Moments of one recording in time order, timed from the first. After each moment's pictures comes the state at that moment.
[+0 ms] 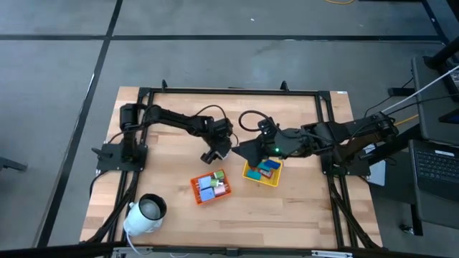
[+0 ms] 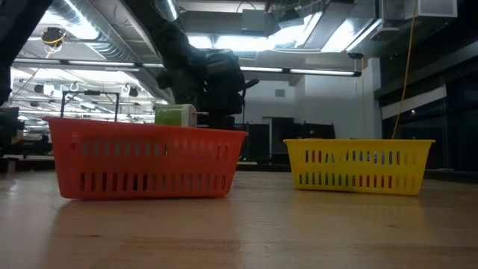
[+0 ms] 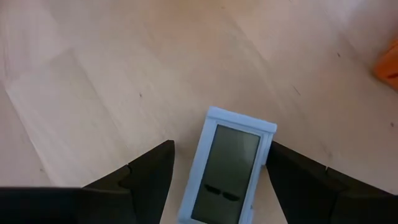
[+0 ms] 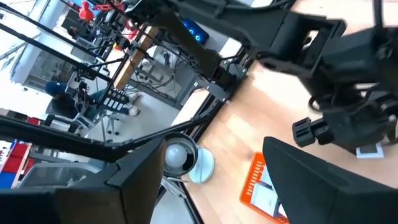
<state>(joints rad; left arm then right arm) 0.23 1.93 1.10 -0.34 0.28 0.74 0.33 1.51 1.63 -0.57 0.41 1.12</state>
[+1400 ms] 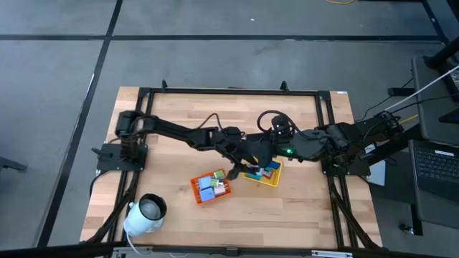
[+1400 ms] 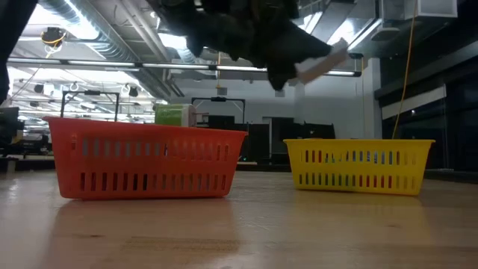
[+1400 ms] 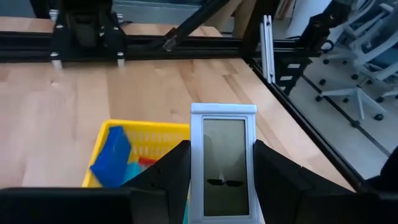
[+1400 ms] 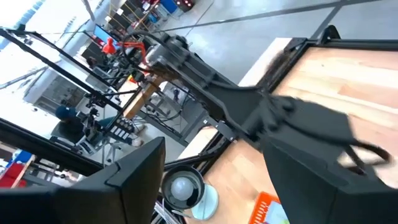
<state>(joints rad) 0.02 1.88 1.22 0.23 0.42 -0.03 0.40 1.45 1.63 -0.50 0.61 1.00</state>
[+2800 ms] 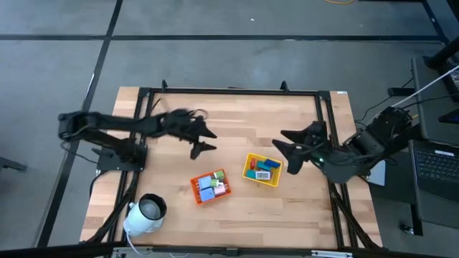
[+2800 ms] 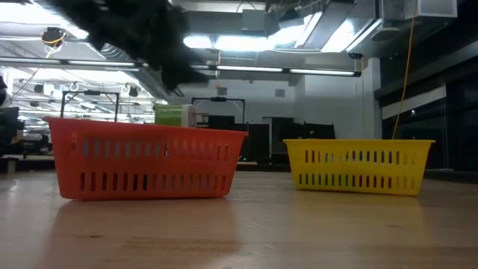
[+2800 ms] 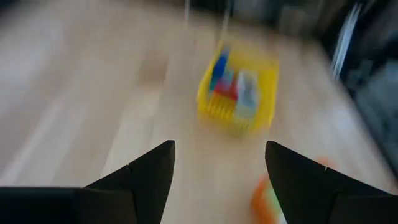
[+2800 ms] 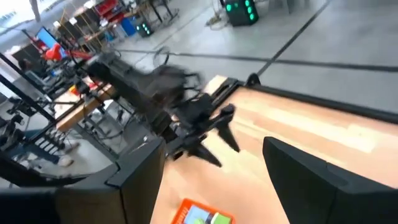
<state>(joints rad) 0.25 1.25 0.69 0.01 0.31 -0.11 0.66 1.33 1.62 -0.91 1.06 1.07</state>
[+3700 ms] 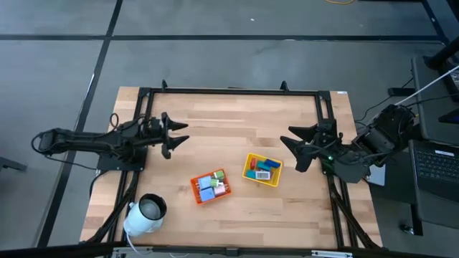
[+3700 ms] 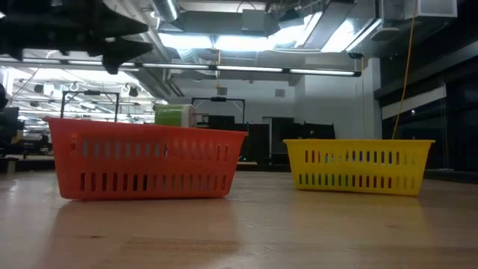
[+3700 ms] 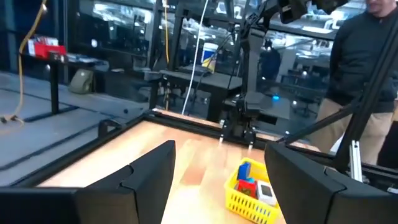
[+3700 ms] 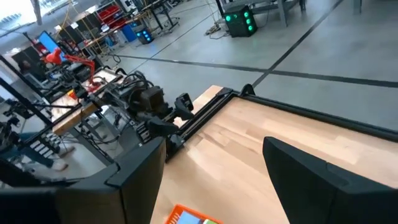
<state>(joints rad) 0.11 0.48 0.17 0.40 -0.12 -0.20 0.70 1.28 1.63 -0.96 1.14 1.06</state>
